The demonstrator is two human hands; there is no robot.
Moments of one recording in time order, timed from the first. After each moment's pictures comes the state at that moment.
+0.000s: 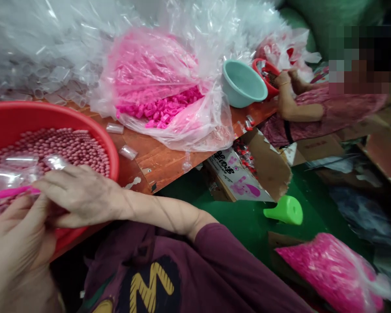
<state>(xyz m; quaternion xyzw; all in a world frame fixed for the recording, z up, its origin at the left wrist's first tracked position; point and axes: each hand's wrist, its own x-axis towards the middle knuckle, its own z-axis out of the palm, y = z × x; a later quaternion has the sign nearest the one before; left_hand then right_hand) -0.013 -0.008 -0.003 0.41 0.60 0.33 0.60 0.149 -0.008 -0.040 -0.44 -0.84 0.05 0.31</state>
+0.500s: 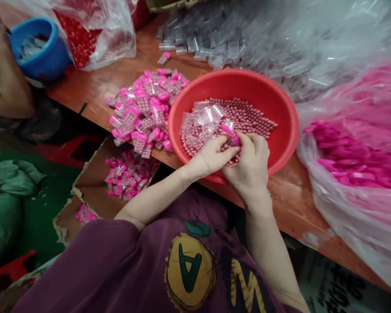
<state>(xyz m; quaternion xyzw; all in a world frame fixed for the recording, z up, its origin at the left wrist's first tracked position) 0.001 0.009 -0.001 0.41 0.48 0.43 0.64 0.140 -0.004 -0.046 -0.50 -0.78 0.00 0.37</state>
